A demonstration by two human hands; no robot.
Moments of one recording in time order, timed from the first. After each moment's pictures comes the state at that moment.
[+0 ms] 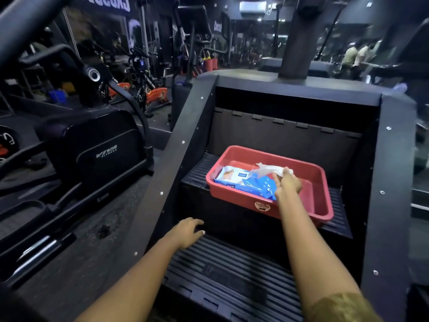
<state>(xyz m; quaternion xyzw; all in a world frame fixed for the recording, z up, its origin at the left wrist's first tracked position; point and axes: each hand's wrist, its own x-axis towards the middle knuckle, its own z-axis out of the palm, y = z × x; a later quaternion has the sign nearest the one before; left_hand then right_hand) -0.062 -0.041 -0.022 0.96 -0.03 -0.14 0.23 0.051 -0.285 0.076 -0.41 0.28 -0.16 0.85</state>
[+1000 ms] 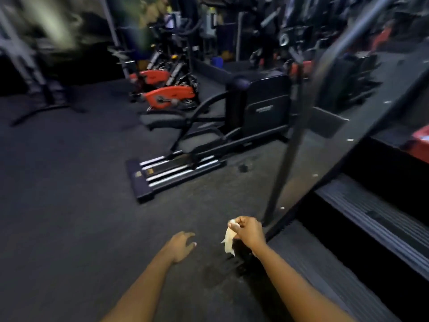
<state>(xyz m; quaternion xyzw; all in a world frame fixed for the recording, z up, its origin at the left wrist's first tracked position) -0.663 0.221 -0.110 0.89 0.34 -0.12 0.29 -0.491 0.078 -0.086 -0.83 -0.26 0.28 0.41</state>
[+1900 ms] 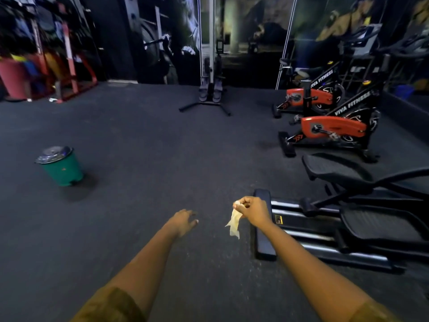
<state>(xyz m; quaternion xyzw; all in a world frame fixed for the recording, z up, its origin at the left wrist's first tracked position) -0.953 0.832 -0.079 0.73 0.63 -0.04 0.27 -0.719 0.809 -0.049 -0.67 -0.58 0.33 0.32</state>
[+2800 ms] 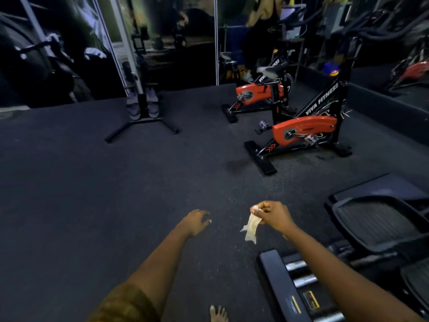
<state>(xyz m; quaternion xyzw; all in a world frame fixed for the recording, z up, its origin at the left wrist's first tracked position) -0.801 1.571 -0.108 0.85 0.44 -0.10 0.28 -0.586 1.433 -0.071 -0.75 -0.39 0.35 0.40</state>
